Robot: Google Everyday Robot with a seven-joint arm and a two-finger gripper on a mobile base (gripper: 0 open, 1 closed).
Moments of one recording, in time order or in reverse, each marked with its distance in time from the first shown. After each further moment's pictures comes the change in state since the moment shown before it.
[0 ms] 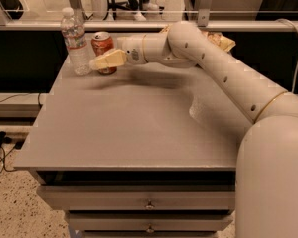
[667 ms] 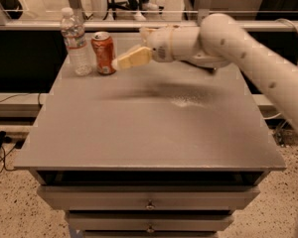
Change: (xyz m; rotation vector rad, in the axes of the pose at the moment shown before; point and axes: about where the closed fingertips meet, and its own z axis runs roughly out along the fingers) arm -0.020 0.019 -0.092 0.076 0.003 -0.116
